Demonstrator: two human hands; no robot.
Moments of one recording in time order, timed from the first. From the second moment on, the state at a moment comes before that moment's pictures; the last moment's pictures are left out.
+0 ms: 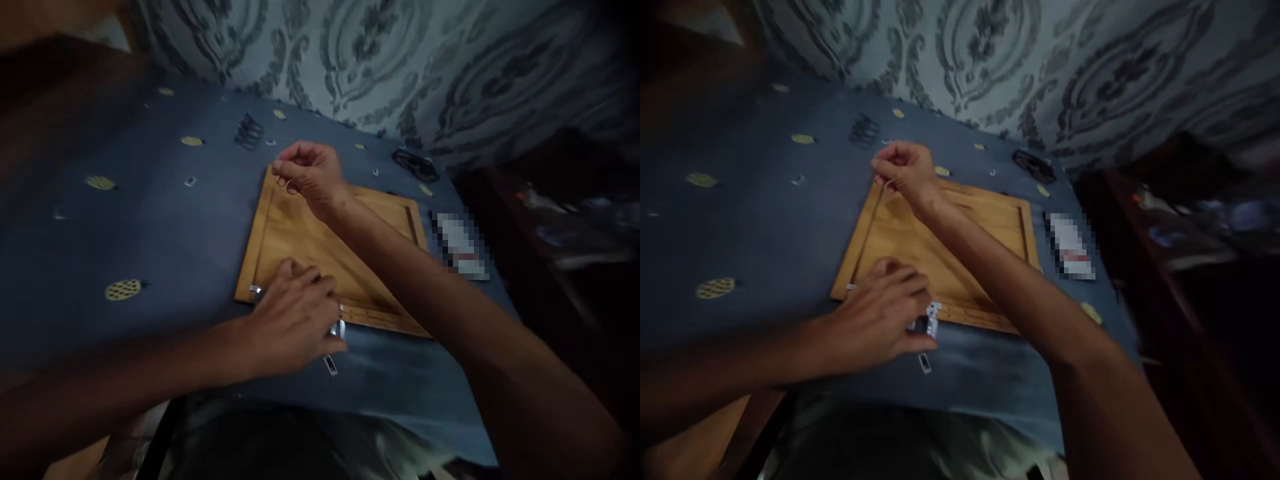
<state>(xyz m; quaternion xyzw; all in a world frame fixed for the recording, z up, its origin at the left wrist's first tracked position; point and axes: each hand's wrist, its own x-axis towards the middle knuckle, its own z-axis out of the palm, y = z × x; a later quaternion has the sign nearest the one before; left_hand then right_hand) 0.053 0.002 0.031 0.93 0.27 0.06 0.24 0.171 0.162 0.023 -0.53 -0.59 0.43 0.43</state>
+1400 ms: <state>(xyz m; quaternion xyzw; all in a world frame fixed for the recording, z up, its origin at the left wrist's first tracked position) 0.056 -0.001 0.023 0.94 0.28 0.10 0.18 0.268 -0.055 0.011 -0.51 -0.69 0.37 0.36</state>
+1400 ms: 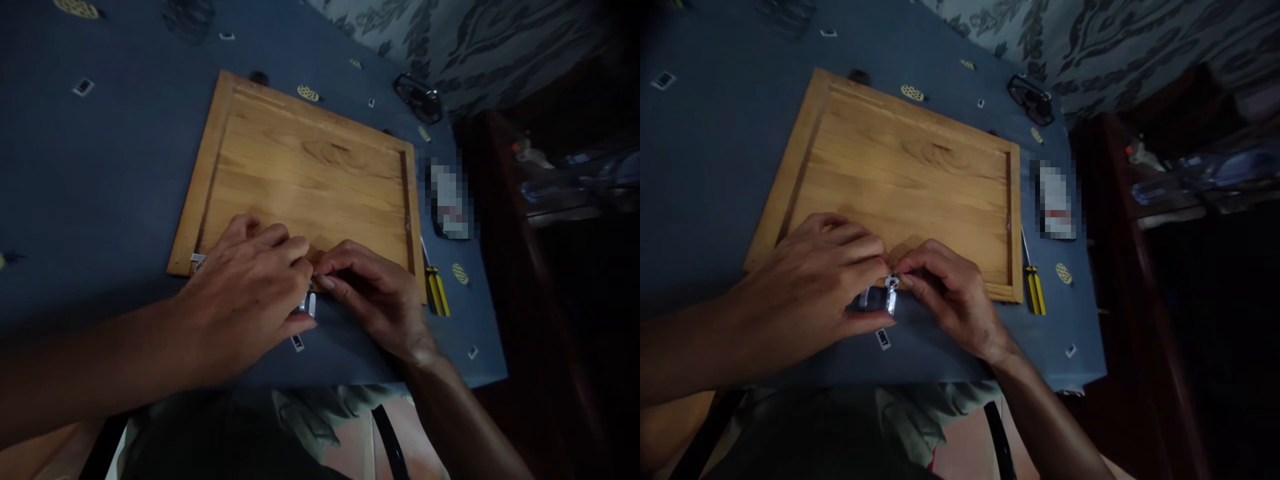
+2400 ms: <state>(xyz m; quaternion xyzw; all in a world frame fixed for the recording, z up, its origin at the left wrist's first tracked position) 0.056 0.000 0.024 0.93 0.28 0.10 0.19 0.271 -0.037 0.017 -0.52 -0.57 0.56 0.31</state>
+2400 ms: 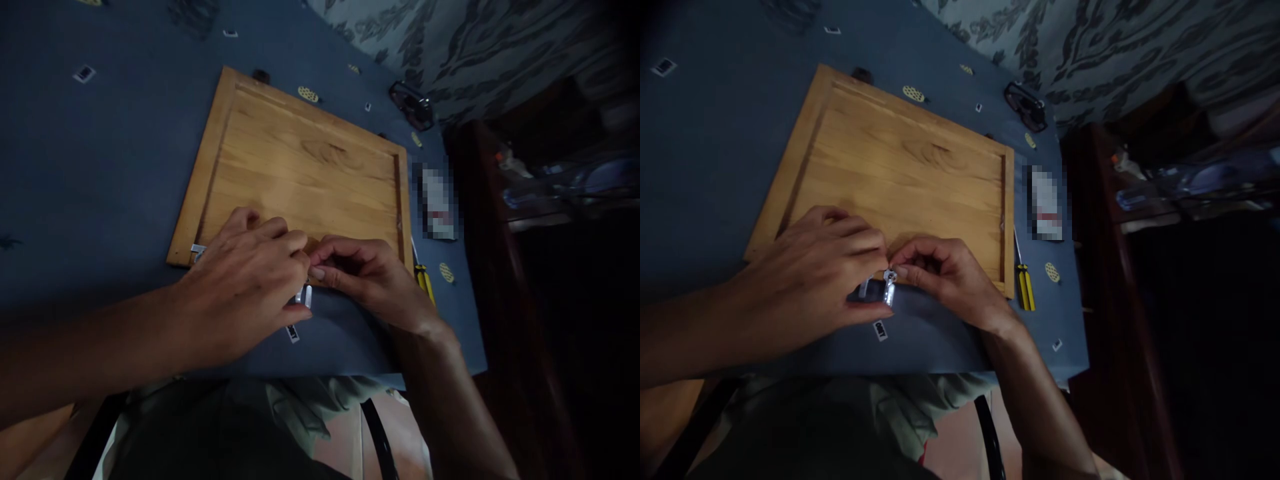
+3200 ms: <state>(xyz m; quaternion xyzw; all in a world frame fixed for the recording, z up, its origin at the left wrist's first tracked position) 0.059 0.001 0.026 0.93 0.29 0.06 0.20 0.274 -0.047 0.009 -0.52 -0.64 0.44 0.37</state>
